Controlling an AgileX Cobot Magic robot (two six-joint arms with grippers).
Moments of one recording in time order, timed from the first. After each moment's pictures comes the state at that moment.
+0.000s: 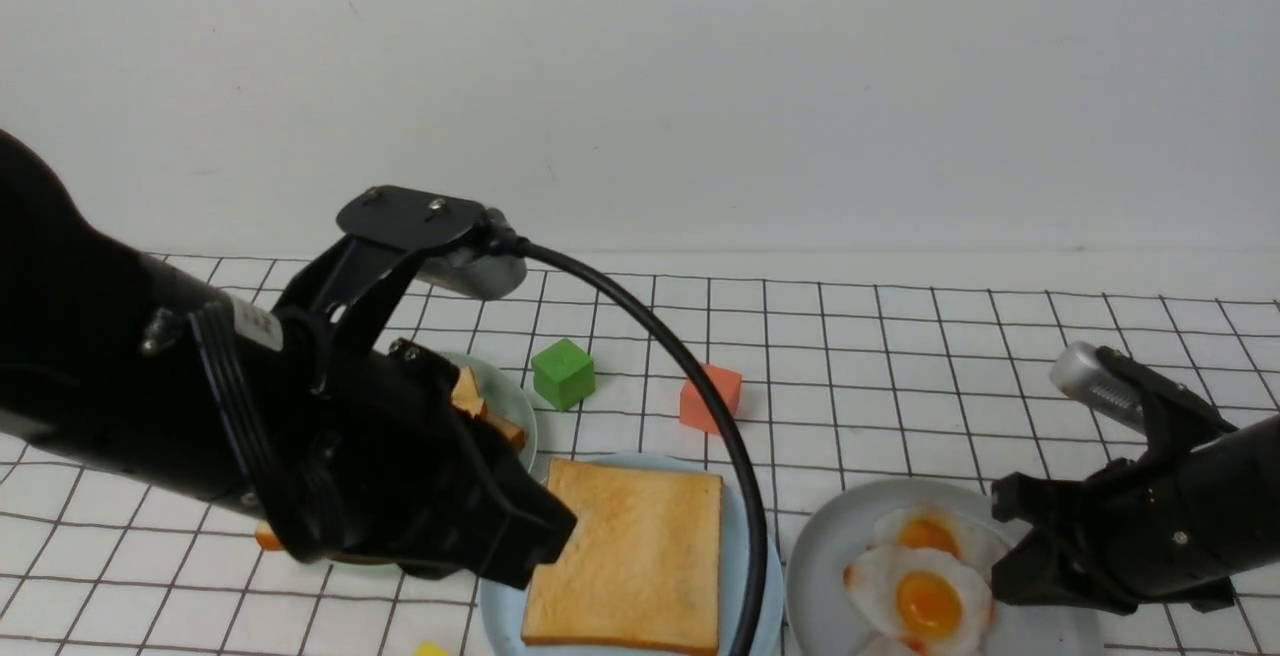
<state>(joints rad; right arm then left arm) 0.06 1.57 -0.72 0.84 0.57 -0.42 -0.50 1.22 -0.97 -0.58 0.83 0.41</state>
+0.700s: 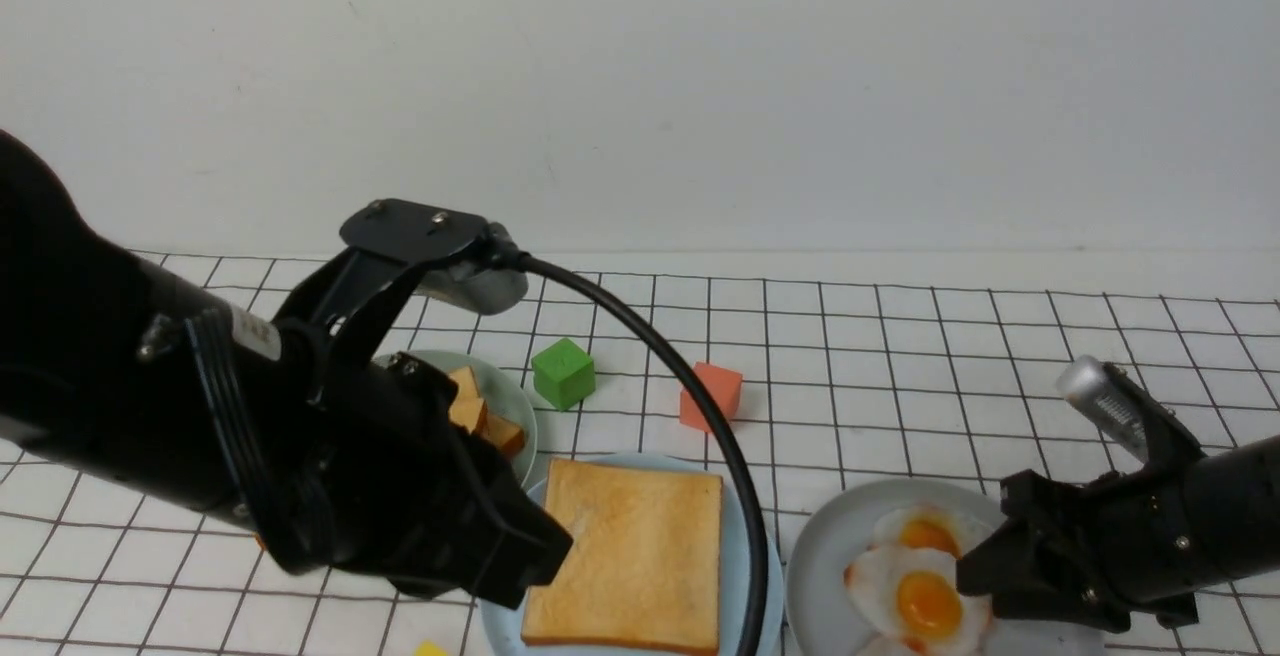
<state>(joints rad) -0.06 1.73 -0.72 1.14 0.70 -0.76 -0.50 1.22 -0.97 -0.58 0.87 0.41</state>
